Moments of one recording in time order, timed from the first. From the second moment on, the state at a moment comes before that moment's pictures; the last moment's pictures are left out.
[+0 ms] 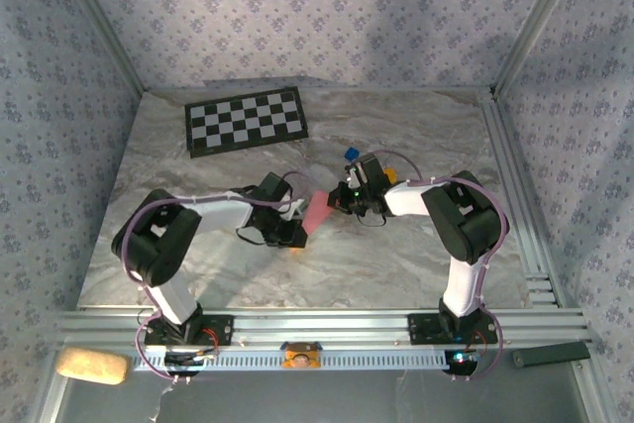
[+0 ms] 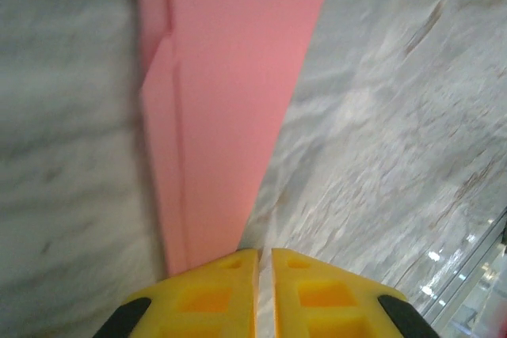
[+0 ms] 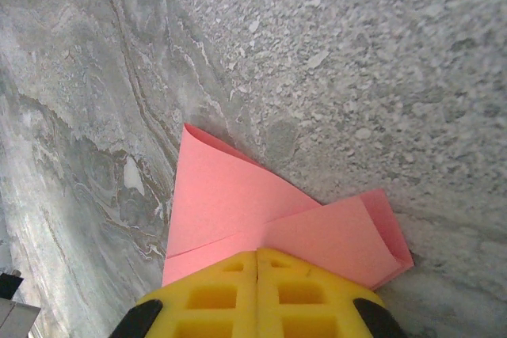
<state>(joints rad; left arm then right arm) -0.64 1.68 0.80 -0.38 0.56 -0.45 0.53 1.86 0.88 0.13 -0.44 0.80</state>
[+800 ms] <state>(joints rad) -0.52 1.44 0.73 -0.41 0.46 -0.52 0.54 1.92 1.02 0.01 -0.57 0.60</state>
